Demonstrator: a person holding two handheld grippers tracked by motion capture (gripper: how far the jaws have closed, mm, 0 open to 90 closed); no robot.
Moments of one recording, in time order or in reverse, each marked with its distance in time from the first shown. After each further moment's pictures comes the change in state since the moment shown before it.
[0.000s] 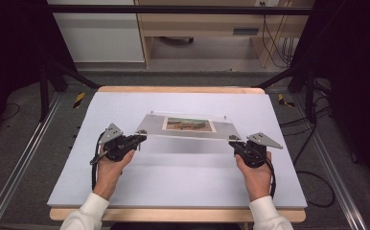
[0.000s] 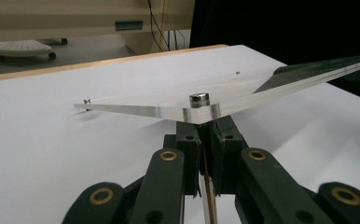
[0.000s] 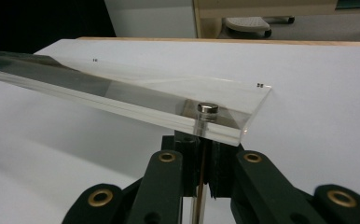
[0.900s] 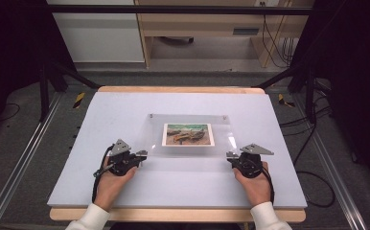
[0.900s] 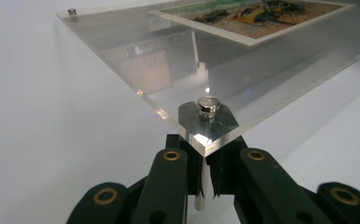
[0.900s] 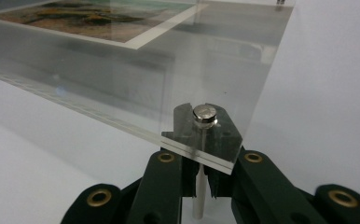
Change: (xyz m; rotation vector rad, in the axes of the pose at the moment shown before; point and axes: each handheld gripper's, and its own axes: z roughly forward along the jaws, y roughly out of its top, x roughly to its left) left arm -0.015 -0.040 0.001 0.252 0.053 -0.003; right arm -0.001 -0.038 0.006 0.216 0.011 -0.029
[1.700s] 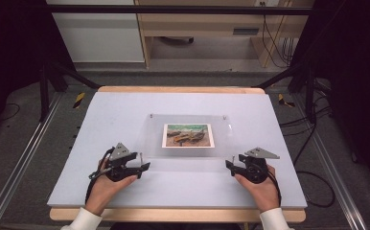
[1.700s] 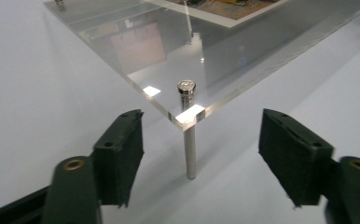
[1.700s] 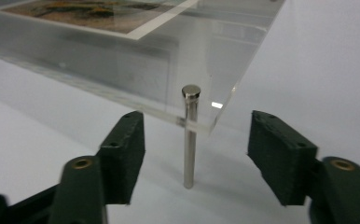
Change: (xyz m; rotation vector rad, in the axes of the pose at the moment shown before) left arm -0.001 -0.002 -0.016 0.059 -0.023 0.080; right arm -0.005 -0.008 -0.017 0.016 0.007 -0.022
